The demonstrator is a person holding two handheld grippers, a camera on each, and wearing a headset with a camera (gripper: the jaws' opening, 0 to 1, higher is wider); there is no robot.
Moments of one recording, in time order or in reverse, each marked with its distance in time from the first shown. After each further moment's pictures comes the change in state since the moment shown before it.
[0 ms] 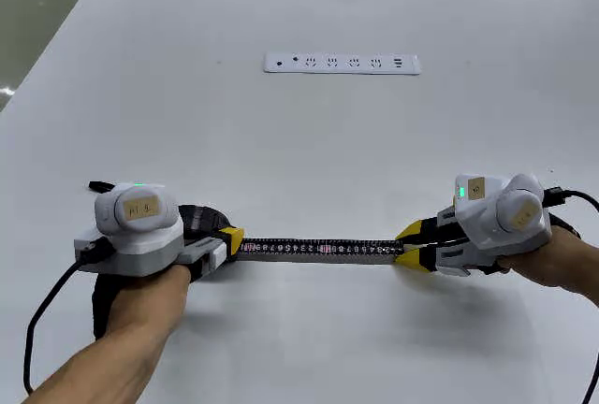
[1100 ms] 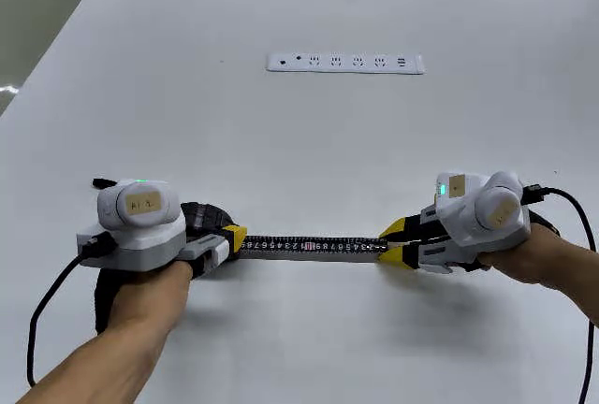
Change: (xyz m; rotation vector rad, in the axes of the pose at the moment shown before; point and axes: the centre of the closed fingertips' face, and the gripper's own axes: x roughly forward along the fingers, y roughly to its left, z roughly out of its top) left arm 0.001 0.002 0.000 -0.005 0.007 -0.007; right arm 0.019 0.000 0.018 -0.012 -0.017 0.011
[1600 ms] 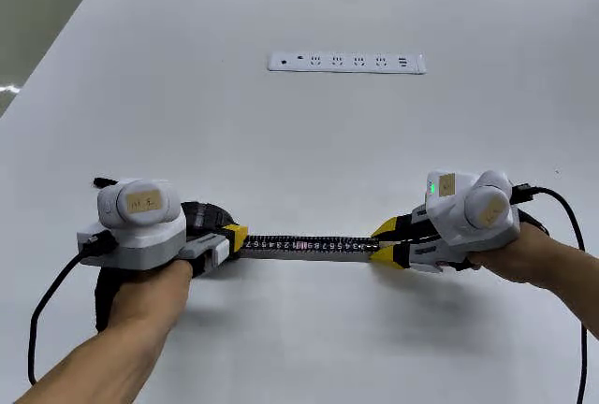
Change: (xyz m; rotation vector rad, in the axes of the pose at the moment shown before) left arm 0.001 0.000 0.000 -0.003 0.003 -0.002; right arm 0.008 0.003 0.009 0.000 -0.013 0.007
